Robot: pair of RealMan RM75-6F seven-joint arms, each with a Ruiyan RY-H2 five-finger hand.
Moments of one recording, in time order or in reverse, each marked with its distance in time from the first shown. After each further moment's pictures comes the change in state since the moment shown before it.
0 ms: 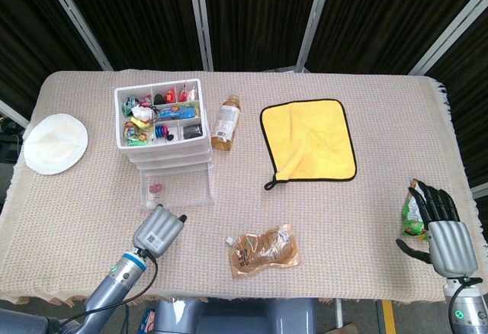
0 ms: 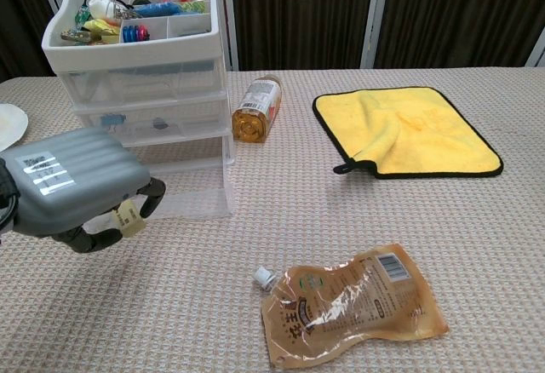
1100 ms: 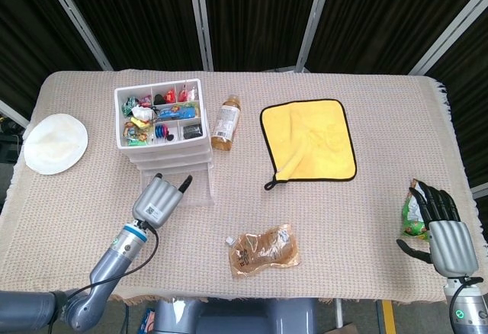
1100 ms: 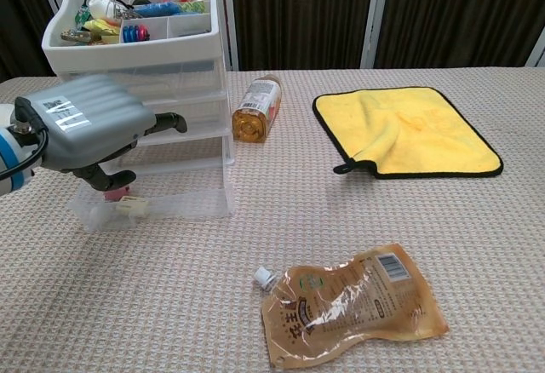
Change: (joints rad) left arm -0.045 0.011 -0.095 0.151 0.025 -0.041 -0.102; right arm 0.000 0.005 0.000 -0.005 0.009 -0.008 0.001
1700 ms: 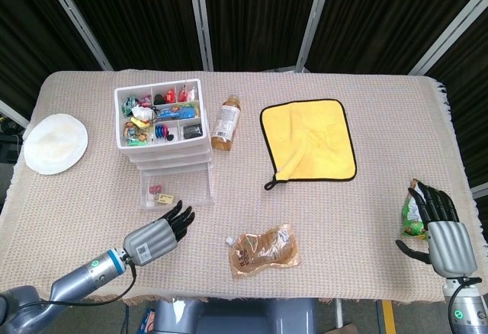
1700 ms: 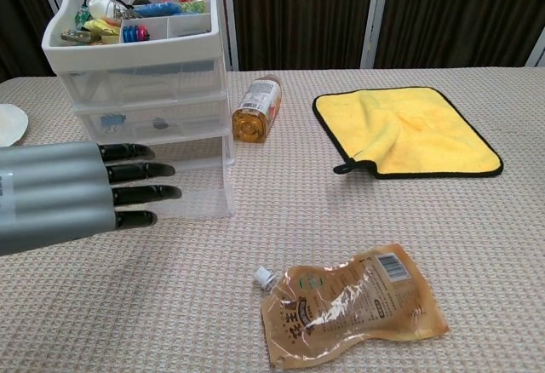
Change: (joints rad) left arm -0.049 0.228 0.270 0.036 0.532 -0.160 -0.067; right arm -0.001 0.001 -0.001 -0.010 0.005 -0.004 -0.007
